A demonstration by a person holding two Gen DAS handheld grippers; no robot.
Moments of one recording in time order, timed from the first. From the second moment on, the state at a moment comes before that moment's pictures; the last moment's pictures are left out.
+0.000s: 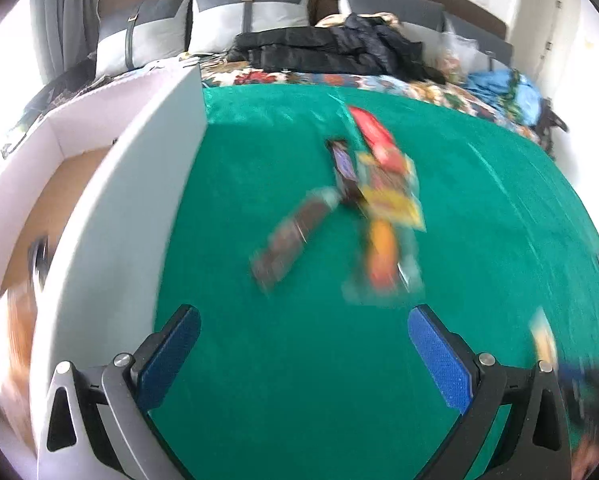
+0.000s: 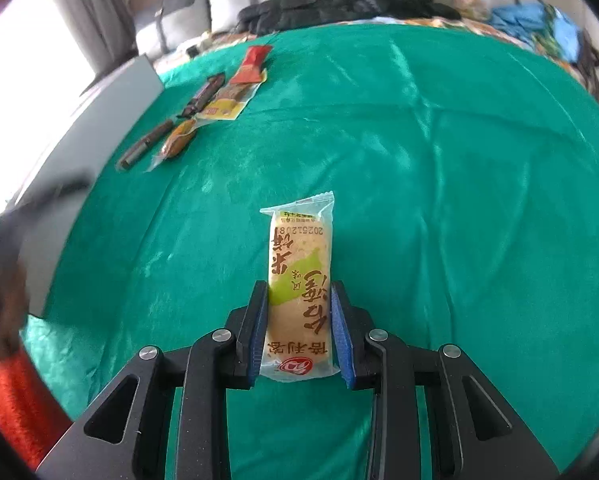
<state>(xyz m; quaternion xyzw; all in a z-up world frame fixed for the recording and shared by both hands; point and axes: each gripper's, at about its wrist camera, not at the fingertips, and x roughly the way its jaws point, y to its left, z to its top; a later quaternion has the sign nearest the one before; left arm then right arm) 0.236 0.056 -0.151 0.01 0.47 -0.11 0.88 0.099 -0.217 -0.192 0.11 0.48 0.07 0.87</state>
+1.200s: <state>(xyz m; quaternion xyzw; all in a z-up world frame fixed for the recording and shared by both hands) 0.076 0.027 -0.202 0.02 0.52 -0.11 0.85 0.058 -0.227 -0.194 0.06 0.48 0.05 0.88</state>
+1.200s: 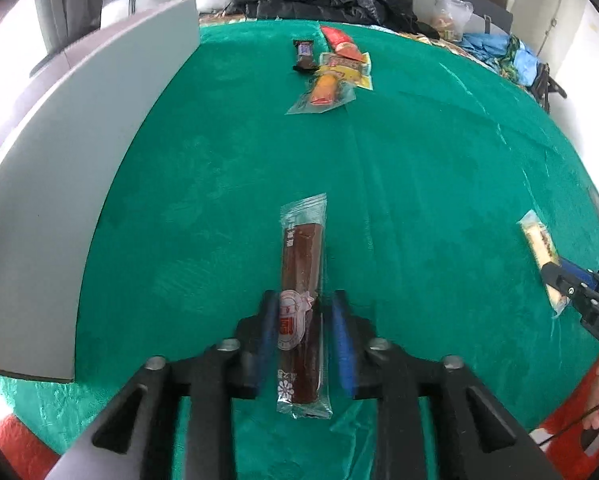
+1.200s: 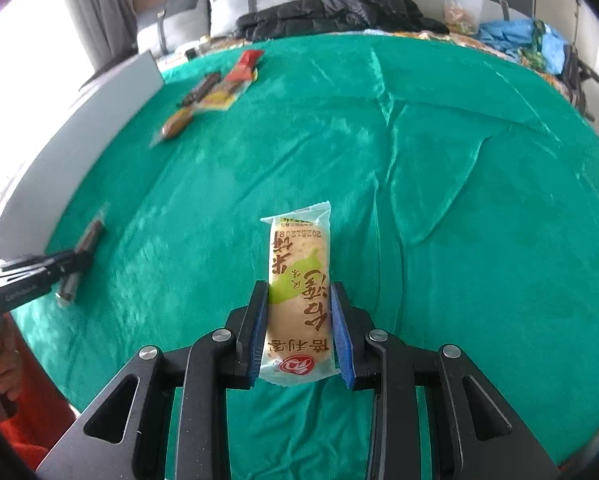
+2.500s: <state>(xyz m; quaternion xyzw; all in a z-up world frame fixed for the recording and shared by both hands) 0.071 0.032 -0.215 0.04 0.49 -0.08 0.86 0.039 -0.197 -0.214 -0.01 0.42 0.04 0.91</state>
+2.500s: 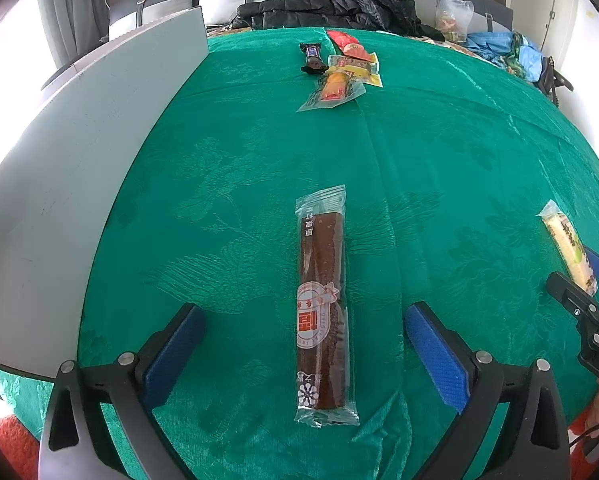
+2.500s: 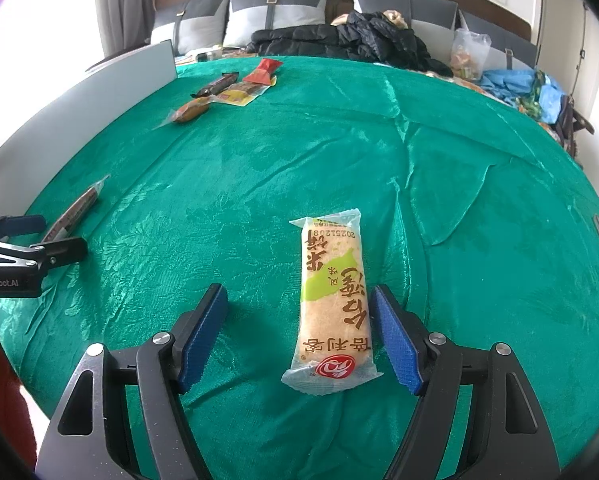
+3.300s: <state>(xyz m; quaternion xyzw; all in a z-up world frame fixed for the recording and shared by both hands) 0.071 0.033 -0.217 0.04 0.49 -0.08 0.87 0.047 -0.196 -0.211 0.00 0.45 0.03 0.89</state>
